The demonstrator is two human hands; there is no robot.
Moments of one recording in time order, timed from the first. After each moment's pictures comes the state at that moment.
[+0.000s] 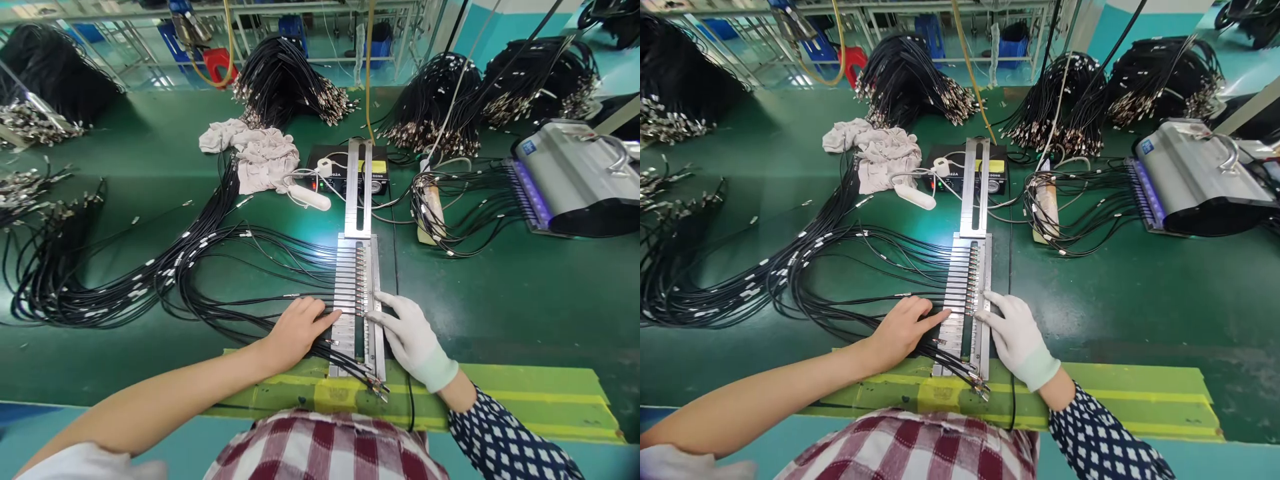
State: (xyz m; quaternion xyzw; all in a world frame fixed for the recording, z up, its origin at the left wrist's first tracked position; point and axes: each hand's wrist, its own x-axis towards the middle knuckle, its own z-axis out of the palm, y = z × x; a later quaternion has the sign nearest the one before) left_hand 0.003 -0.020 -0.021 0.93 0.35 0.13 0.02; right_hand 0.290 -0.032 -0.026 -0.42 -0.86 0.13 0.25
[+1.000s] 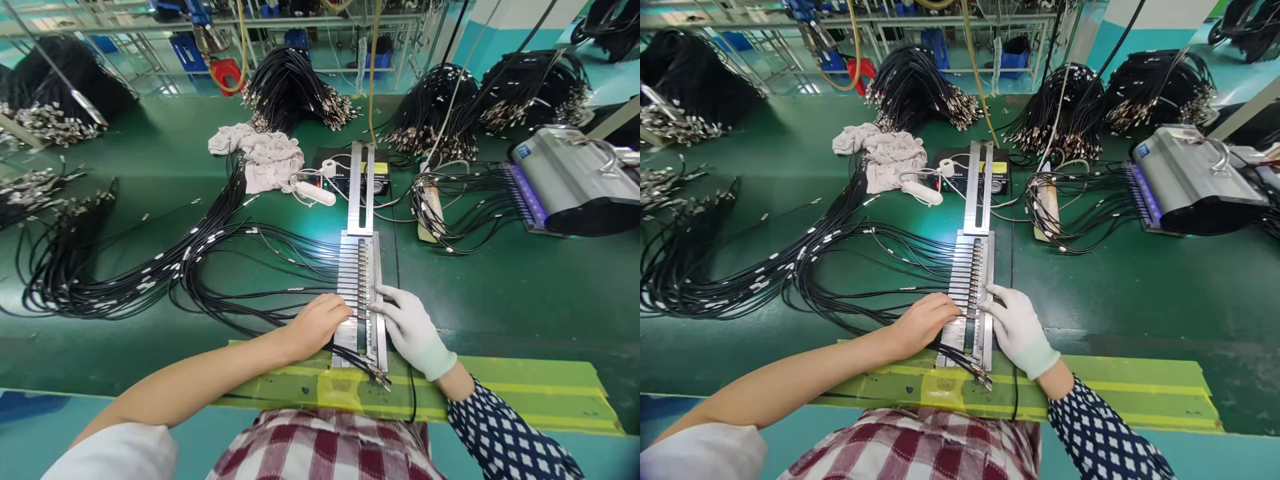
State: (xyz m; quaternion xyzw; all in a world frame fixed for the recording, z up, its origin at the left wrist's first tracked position) left_hand 0.030 -0.017 -0.014 0.90 0.33 0.19 0.20; right_hand 0.287 -0.030 -0.027 -0.44 -0.85 0.12 0.26
